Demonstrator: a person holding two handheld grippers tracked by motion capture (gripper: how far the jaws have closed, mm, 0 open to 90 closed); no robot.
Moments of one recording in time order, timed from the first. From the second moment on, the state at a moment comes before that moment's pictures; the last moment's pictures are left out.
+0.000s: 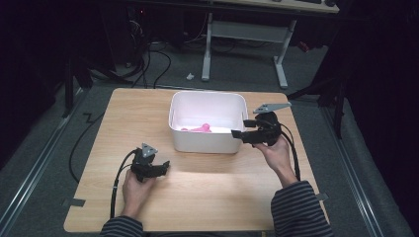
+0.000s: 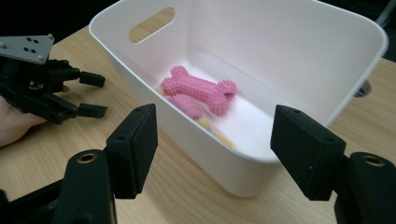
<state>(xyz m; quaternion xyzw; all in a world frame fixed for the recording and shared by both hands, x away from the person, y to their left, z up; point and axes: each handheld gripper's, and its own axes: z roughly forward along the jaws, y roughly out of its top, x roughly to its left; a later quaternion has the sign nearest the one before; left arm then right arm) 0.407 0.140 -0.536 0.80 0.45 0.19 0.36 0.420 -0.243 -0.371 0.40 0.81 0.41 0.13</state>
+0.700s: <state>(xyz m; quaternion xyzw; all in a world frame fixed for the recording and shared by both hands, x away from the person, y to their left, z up) 0.407 0.139 -0.536 0.80 0.44 0.19 0.35 0.370 -0.308 -0.377 0.45 0.78 0.41 0.18</state>
